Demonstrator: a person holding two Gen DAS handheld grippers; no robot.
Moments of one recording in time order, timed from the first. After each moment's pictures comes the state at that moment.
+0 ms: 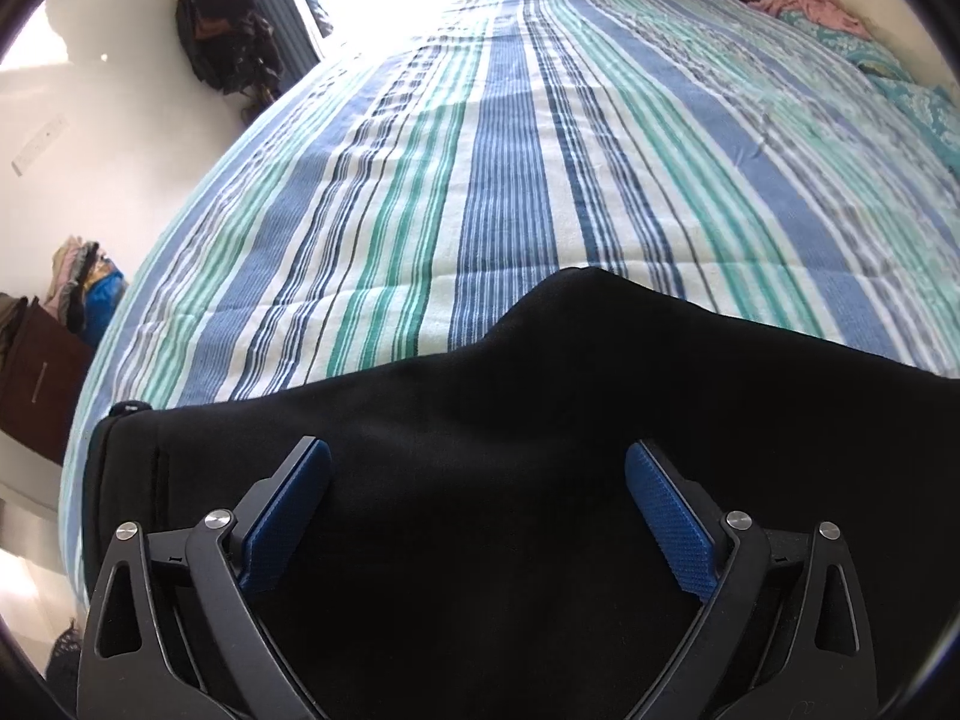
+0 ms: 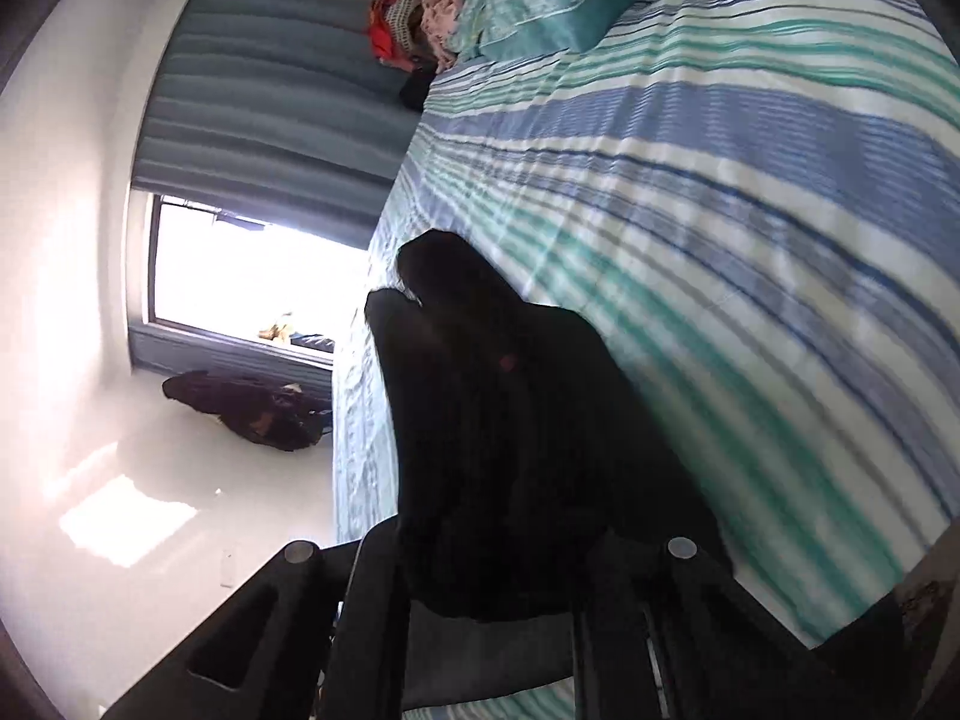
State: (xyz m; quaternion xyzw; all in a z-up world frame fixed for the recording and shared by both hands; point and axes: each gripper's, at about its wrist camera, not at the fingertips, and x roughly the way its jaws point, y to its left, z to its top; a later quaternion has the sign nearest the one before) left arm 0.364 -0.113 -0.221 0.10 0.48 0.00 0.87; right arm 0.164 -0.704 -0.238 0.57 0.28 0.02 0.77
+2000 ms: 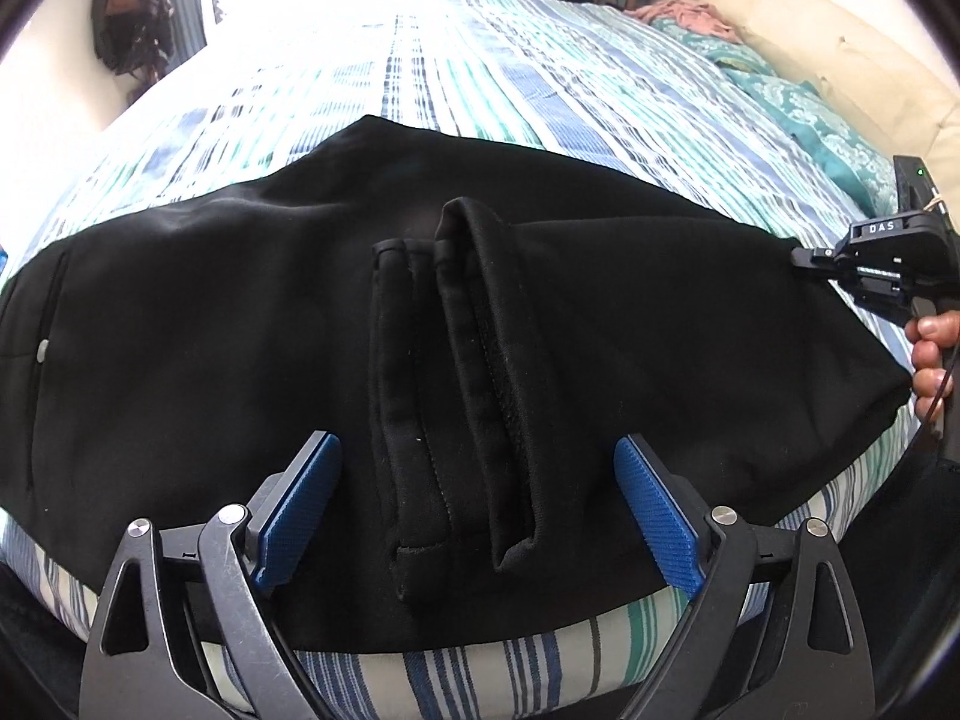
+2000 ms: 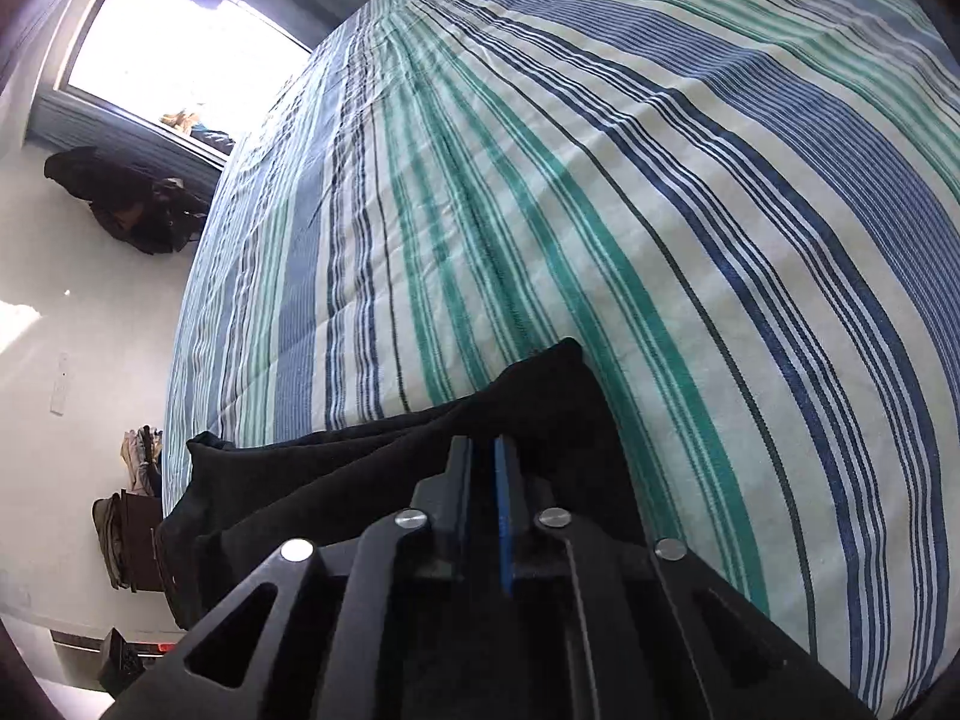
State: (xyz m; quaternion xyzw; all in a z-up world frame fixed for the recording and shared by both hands) left arm 0.253 -0.136 -0.242 0.04 0.49 -0.16 0.86; right arm 0.352 -0.505 -0.270 0.37 0.50 -0.01 0.78
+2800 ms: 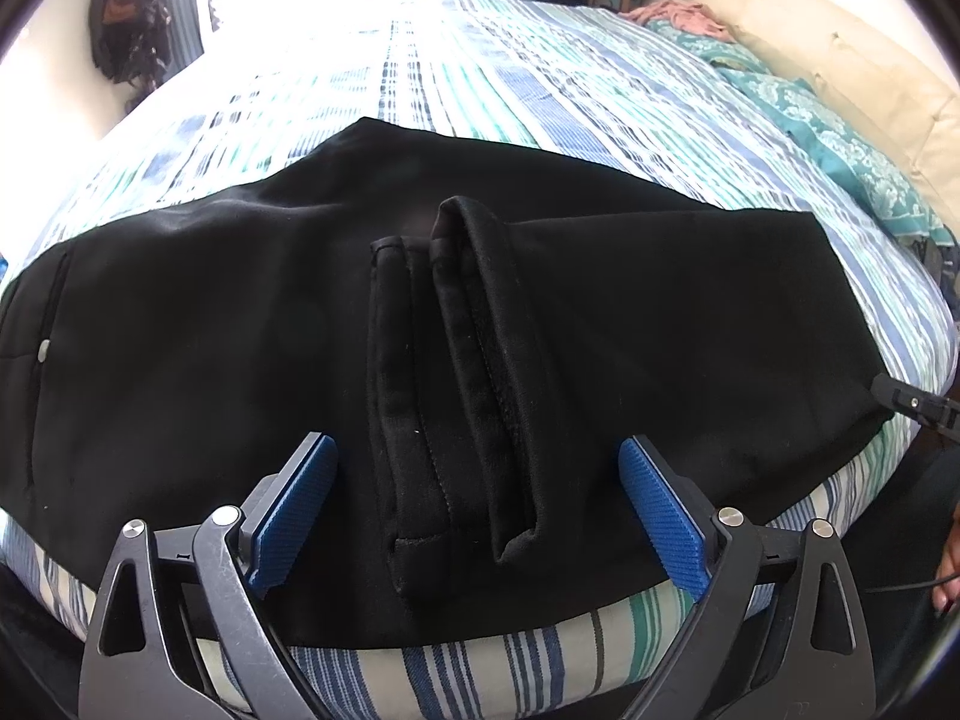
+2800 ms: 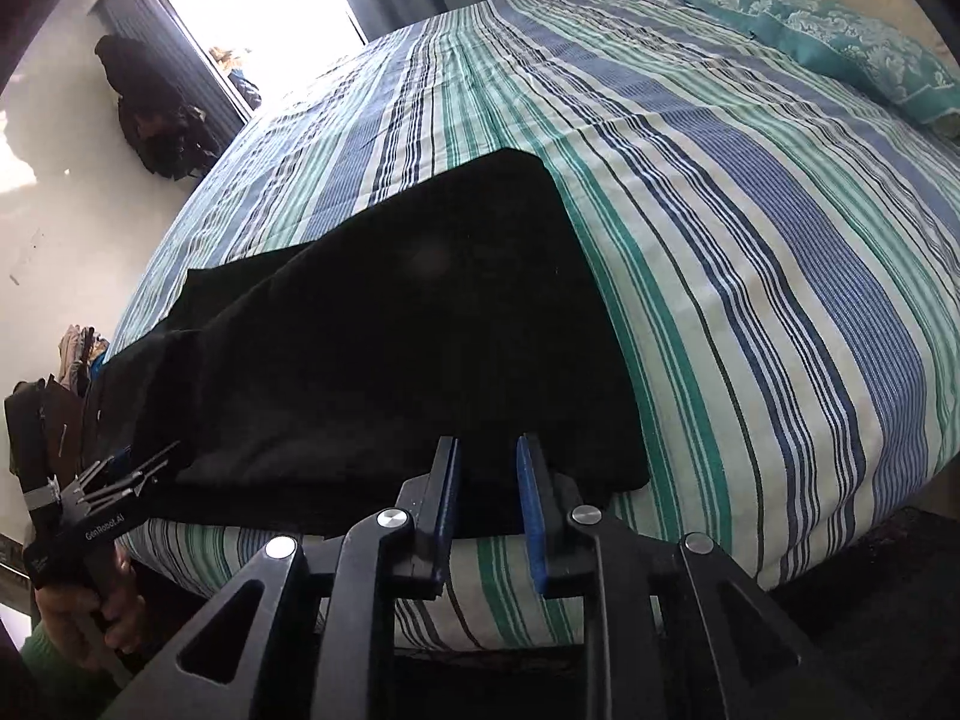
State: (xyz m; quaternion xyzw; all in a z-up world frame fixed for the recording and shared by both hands) left arm 0.248 -0.136 -0.242 0.05 0.48 -0.16 0.86; right arm 0.206 -0.438 -0.236 0.22 0.47 -0.03 0.86
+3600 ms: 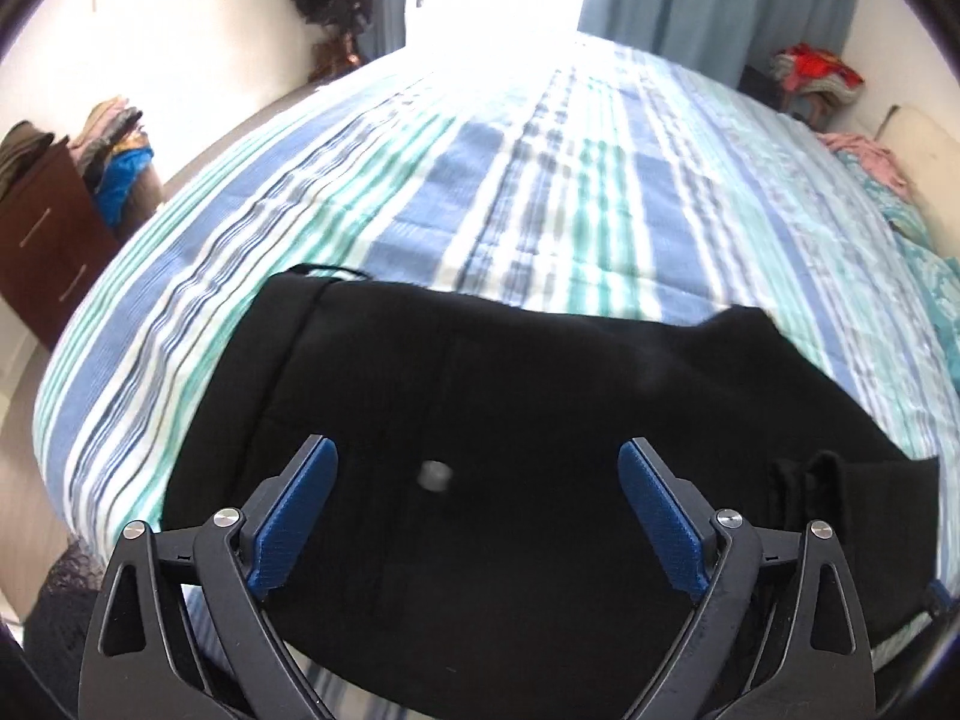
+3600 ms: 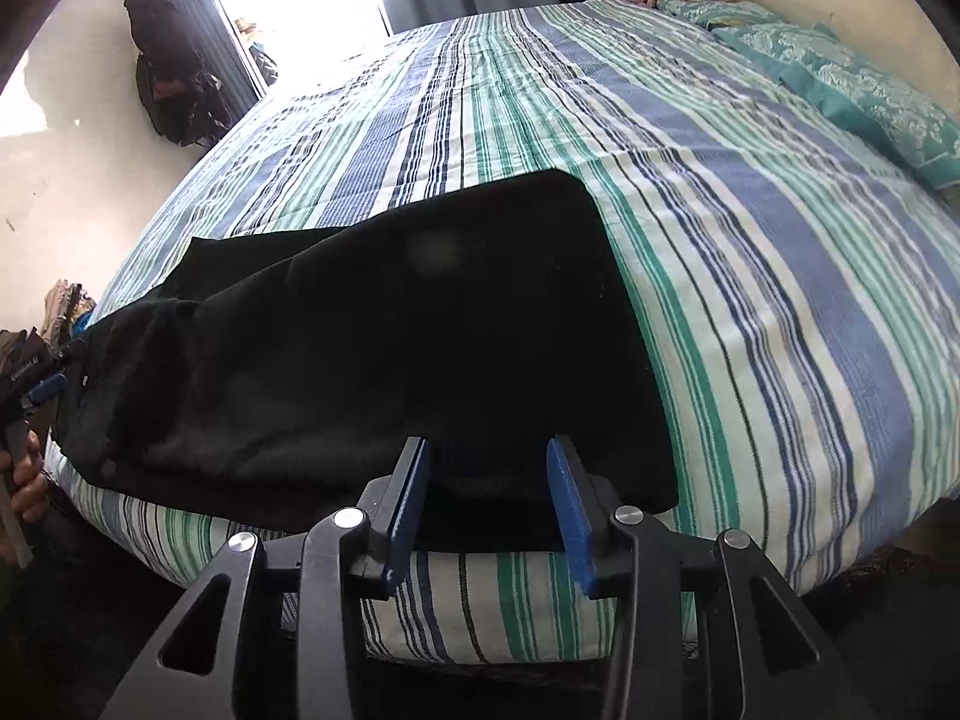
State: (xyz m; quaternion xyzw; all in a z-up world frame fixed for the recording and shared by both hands) left arm 0.326 0.042 -0.209 -0.05 0.48 0.05 0.87; right arm 0.211 -0.408 -0.220 0.13 0.47 -0.03 0.87
